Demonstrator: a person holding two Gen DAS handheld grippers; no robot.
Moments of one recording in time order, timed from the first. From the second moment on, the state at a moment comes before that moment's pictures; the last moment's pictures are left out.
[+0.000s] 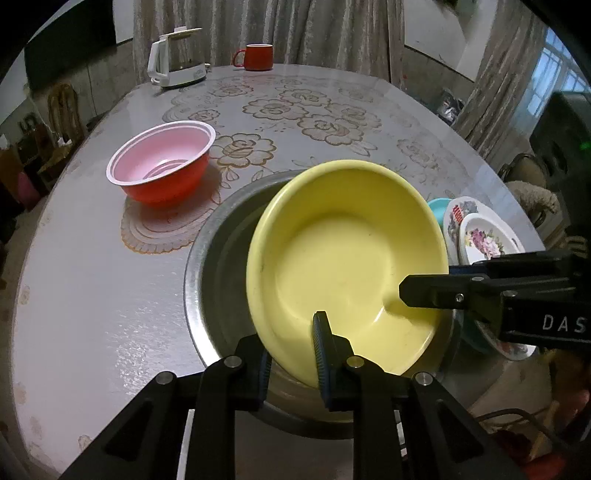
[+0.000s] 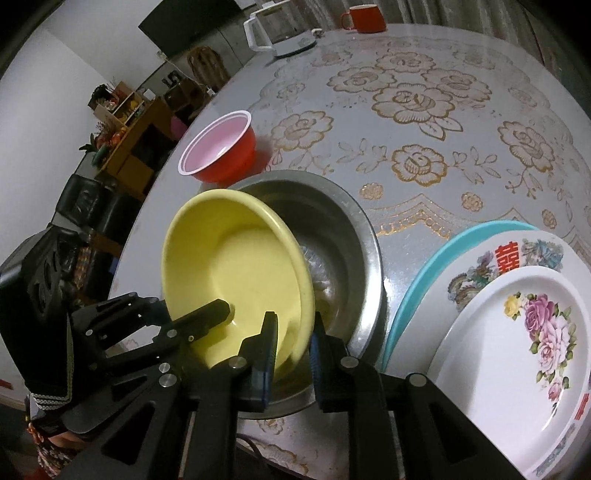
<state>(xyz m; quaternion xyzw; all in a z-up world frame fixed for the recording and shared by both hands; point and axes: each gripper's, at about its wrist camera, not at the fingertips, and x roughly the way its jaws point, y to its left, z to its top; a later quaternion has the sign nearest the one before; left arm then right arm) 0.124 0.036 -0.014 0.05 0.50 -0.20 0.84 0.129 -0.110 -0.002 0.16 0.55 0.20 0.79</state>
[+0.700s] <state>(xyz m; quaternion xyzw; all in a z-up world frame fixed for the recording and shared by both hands) 0.128 0.029 -0.017 0.09 0.50 -0.19 0.84 0.138 -0.104 0.000 0.13 0.57 0.20 0.78</state>
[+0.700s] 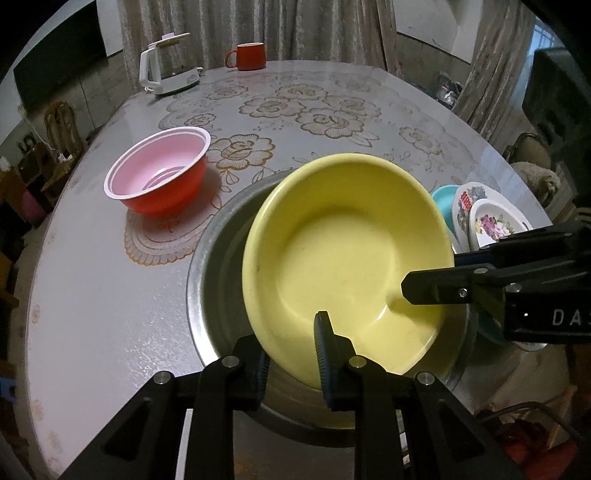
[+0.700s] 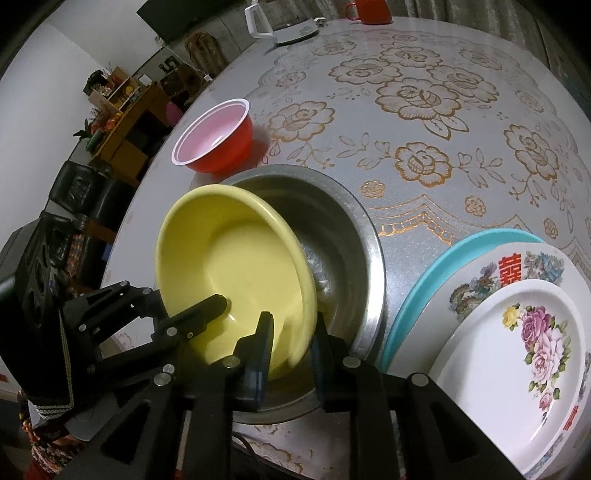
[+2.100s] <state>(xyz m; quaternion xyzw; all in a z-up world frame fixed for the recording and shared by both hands) 0.132 0.022 -0.017 0.09 0.50 -0.19 0.84 0.151 -0.106 0.006 0.11 0.57 0.17 0.80</state>
